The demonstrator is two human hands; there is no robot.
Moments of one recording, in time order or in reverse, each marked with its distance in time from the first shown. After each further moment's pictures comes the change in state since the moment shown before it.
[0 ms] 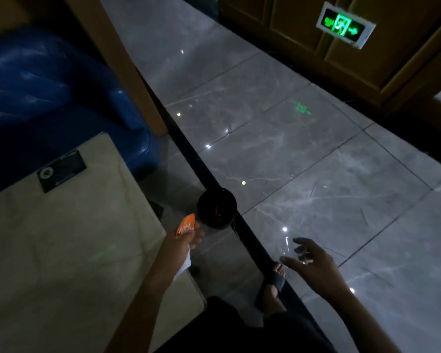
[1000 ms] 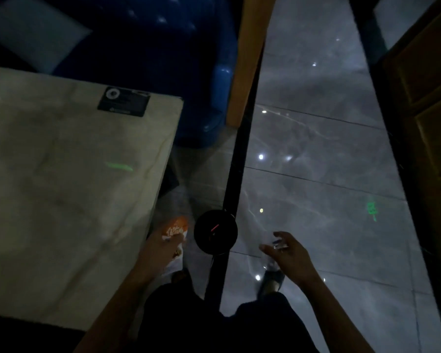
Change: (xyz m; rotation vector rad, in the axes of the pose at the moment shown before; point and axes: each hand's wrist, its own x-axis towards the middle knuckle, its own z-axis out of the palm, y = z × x) left_hand 0.110 0.003 0.020 -0.150 0.444 -0.172; right_hand 0.292 -0.181 0.004 -0.343 -0.521 -0.213
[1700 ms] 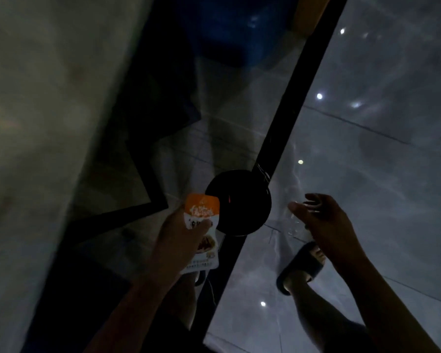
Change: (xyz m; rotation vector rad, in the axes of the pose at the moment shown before) left_hand 0.193 -0.118 0.142 -0.011 0.161 -0.307; right_hand 0.263 0.100 0.093 -0.093 -0.156 0.024
